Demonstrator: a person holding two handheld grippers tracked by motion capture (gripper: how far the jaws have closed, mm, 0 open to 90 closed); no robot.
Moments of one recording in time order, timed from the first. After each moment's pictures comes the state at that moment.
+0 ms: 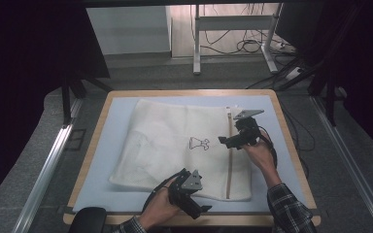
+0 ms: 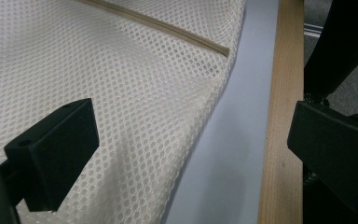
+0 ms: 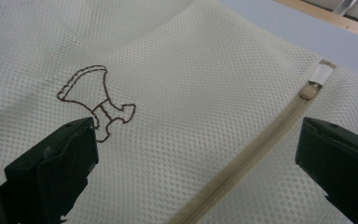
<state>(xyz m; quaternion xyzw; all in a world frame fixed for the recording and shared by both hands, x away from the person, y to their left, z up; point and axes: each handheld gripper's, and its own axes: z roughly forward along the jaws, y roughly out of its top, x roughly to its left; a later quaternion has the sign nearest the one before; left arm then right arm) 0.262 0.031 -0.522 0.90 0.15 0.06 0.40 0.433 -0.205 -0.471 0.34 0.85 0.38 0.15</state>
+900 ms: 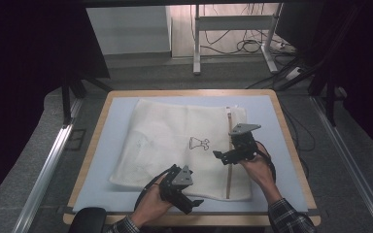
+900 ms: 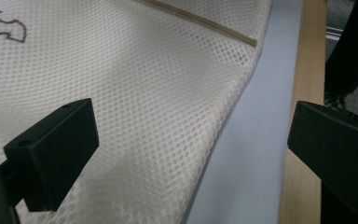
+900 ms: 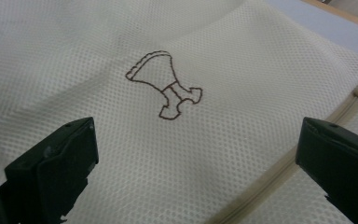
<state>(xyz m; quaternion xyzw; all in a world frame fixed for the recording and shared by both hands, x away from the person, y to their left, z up) 0.267 0.056 -0.516 0.89 0.18 0.09 0.40 0.381 -0.190 -0.474 0.29 0.86 0.39 0.16</state>
